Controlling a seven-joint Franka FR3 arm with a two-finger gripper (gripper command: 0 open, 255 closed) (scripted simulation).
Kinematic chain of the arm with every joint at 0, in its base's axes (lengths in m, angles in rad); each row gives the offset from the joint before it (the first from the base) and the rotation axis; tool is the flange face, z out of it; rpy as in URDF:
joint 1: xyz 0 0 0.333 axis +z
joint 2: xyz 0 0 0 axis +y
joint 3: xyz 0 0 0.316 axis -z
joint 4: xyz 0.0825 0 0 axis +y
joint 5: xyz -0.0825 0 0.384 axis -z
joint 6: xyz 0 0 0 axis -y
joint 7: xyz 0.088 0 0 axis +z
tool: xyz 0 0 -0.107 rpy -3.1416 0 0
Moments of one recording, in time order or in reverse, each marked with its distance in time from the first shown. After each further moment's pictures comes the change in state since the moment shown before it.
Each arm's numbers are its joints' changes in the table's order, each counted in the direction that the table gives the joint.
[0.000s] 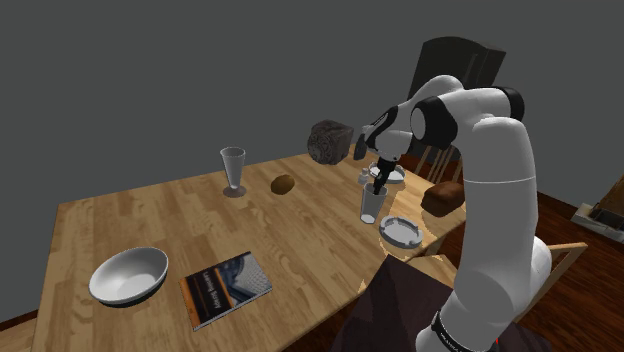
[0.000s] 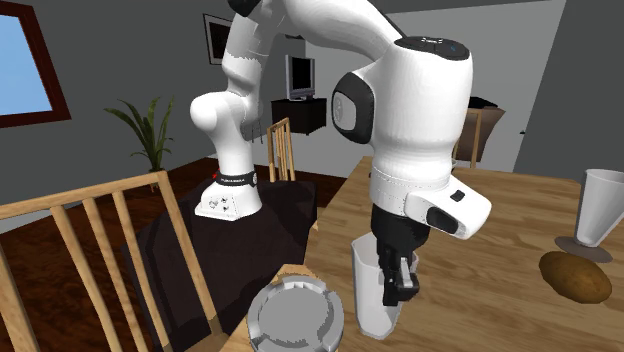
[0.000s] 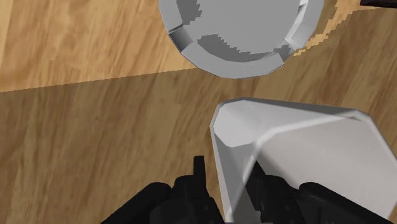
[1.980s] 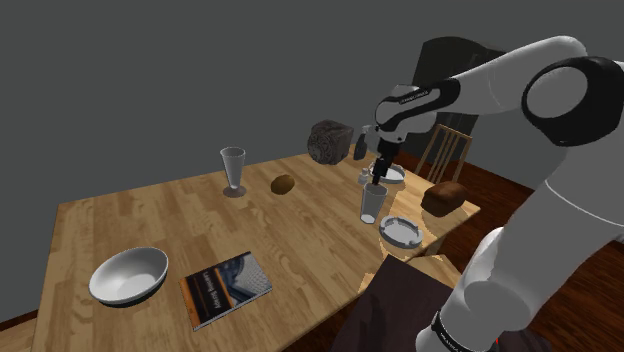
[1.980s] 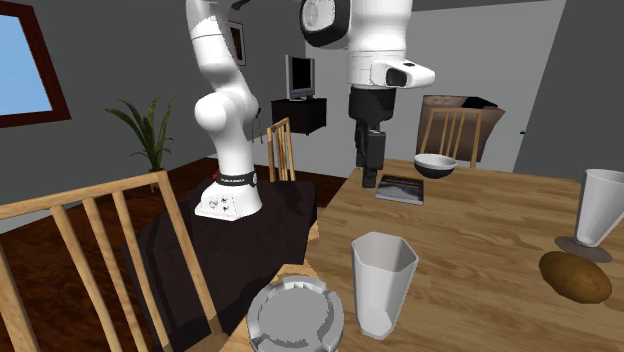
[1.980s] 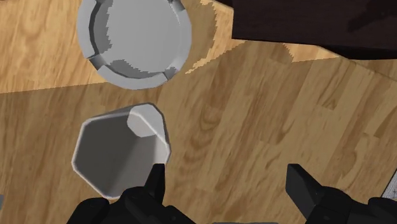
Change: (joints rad) arm 0.207 -0.629 -0.009 0.368 0.434 -0.099 -0.433
